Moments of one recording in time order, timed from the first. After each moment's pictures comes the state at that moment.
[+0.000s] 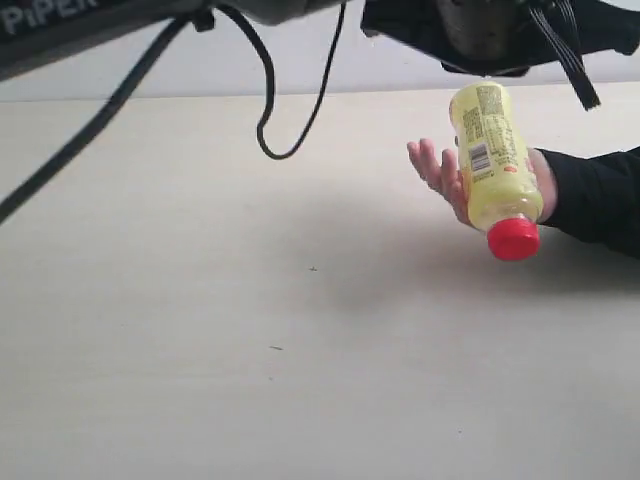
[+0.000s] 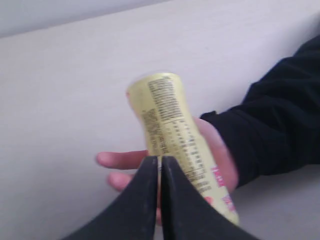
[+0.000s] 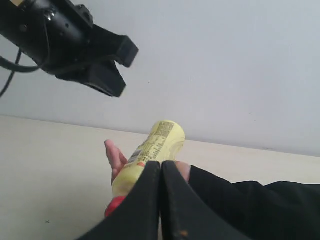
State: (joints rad) left arm -0.94 2.11 -2.11 0.49 0.99 -0.83; right arm 0.28 0.00 -0.17 -0.01 0.29 0.00
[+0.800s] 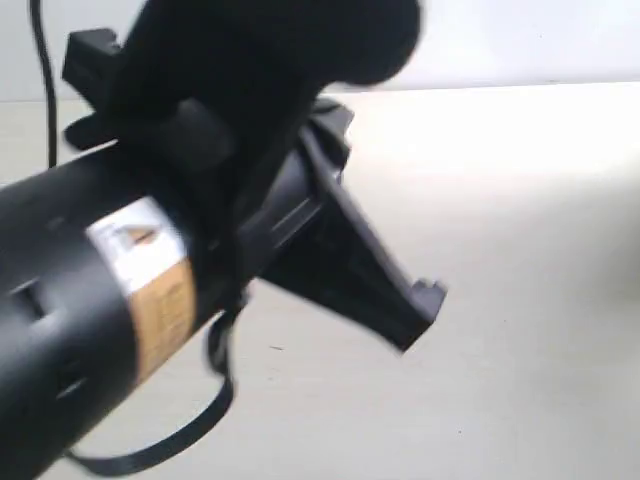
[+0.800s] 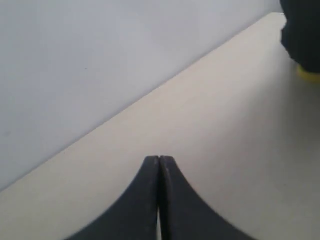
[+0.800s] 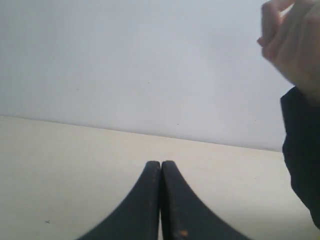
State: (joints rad) left arm -1.40 1.36 -0.94 1.41 0.97 -1.42; right arm 0.28 0.00 -0.17 -0.01 0.29 0.00
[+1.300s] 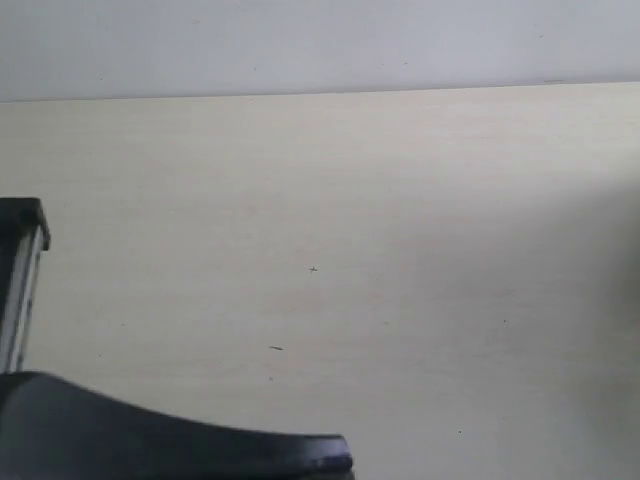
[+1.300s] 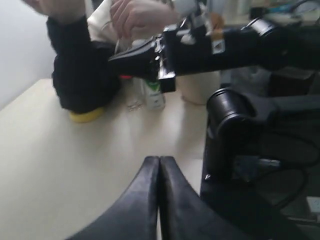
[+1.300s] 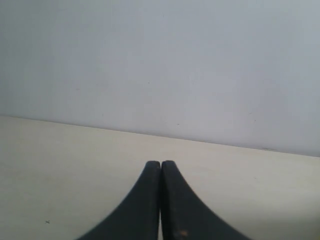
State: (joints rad) left arm -1.53 0.86 -0.61 1.46 0.30 -1.41; right arm 0.28 0.00 -0.17 -0.01 0.29 0.00
